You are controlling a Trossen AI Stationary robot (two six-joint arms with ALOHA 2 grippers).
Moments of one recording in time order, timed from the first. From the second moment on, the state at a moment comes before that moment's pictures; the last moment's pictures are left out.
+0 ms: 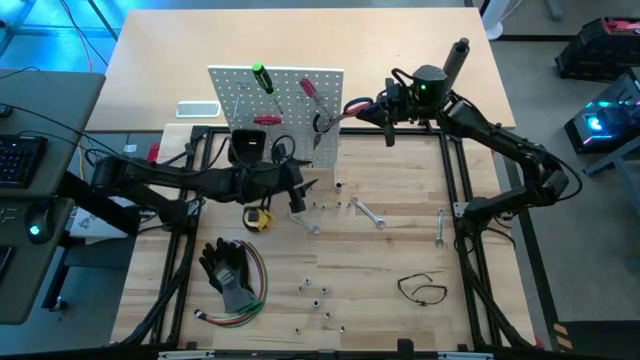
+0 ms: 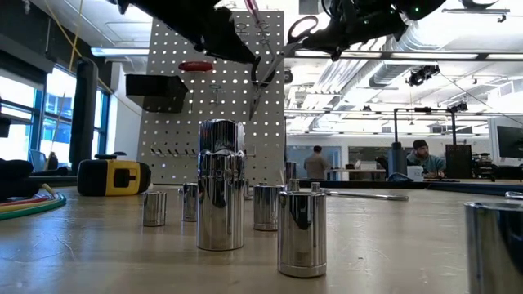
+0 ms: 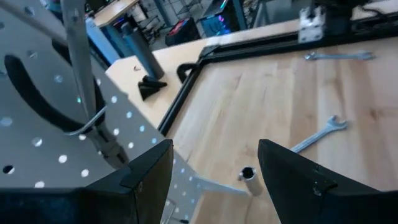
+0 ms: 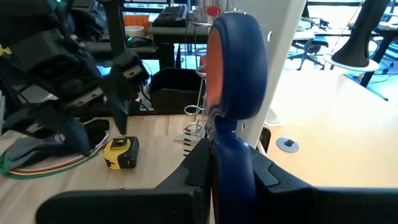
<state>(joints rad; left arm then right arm) 0.03 1.36 0.91 0.07 -0.48 0.24 -0.74 1.37 1.20 -0.14 -0.66 -0.25</state>
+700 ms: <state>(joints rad) 0.16 1.52 0.91 0.19 -0.44 0.28 -0.70 1.35 1.19 -0.11 -0.61 -0.39</state>
